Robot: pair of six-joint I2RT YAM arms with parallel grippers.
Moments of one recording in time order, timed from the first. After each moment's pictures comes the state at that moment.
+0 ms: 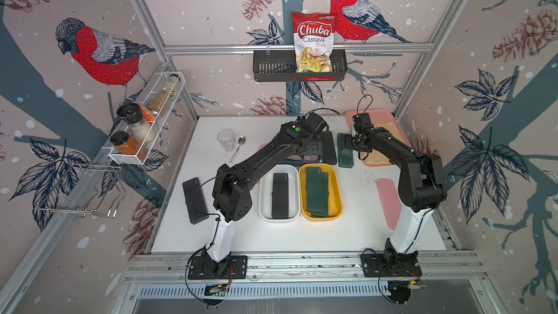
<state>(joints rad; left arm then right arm) -0.78 2.03 2.01 -1.06 -0.23 -0.71 0.22 1.94 1.47 -0.56 0.06 0.21</state>
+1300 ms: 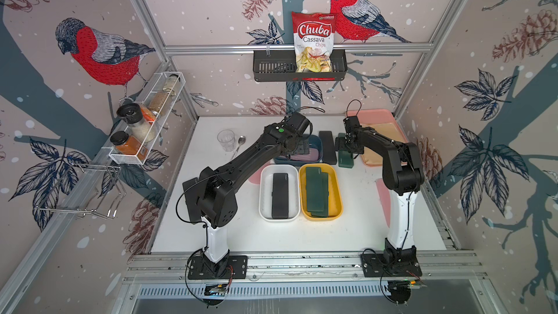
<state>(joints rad) -0.69 1.89 1.80 -0.95 -0.18 -0.65 0.23 2.19 1.61 -0.57 0.11 0.26</state>
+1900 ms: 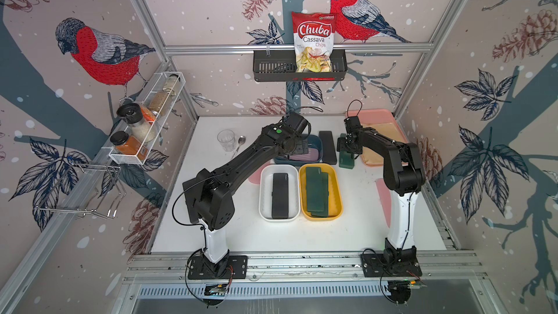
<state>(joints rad) -0.69 1.85 1.76 -0.94 -0.18 -0.68 0.23 2.17 1.60 -0.57 0.10 0.26</state>
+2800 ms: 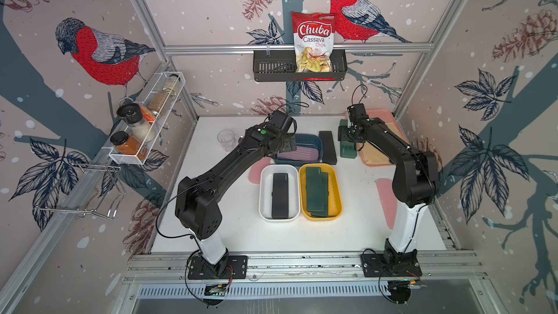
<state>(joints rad) -0.60 1.71 1.63 -0.88 -0.19 -0.63 0.28 1.97 1.65 -0.67 0.11 0.21</state>
